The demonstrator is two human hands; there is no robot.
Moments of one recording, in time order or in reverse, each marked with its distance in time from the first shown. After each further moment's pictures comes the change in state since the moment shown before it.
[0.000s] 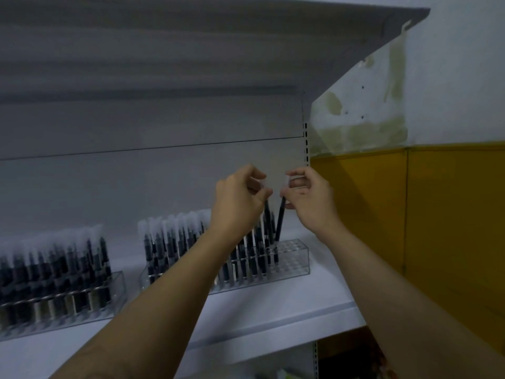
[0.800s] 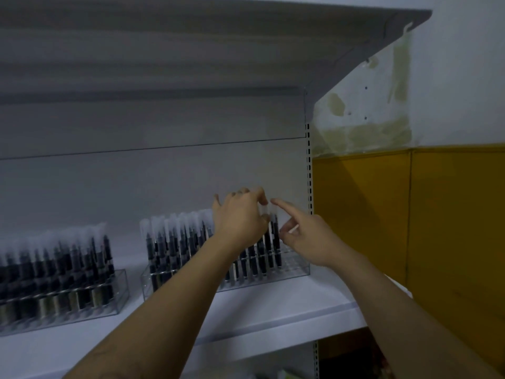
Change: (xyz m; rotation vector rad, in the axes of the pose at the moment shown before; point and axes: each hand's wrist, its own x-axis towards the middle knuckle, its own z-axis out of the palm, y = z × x) left_hand -0.009 -0.012 0.011 0.550 -0.276 -0.055; right_hand -0.032 0.028 -0.012 -0.496 -0.464 0.004
